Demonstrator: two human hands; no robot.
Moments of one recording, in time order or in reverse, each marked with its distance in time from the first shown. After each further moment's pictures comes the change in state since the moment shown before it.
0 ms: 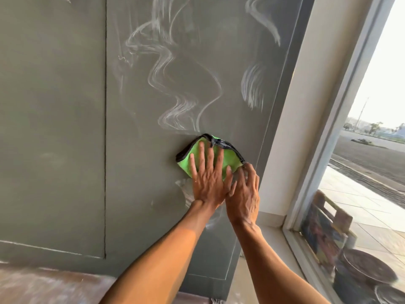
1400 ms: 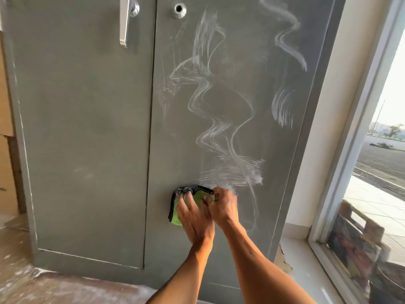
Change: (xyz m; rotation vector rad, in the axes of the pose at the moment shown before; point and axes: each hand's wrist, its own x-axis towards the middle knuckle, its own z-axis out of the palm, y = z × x) left_hand -0.066 -0.105 -0.060 -0.330 -0.088 -0.658; right_hand -0.015 -0.109 0.066 0.170 -0.517 0.319
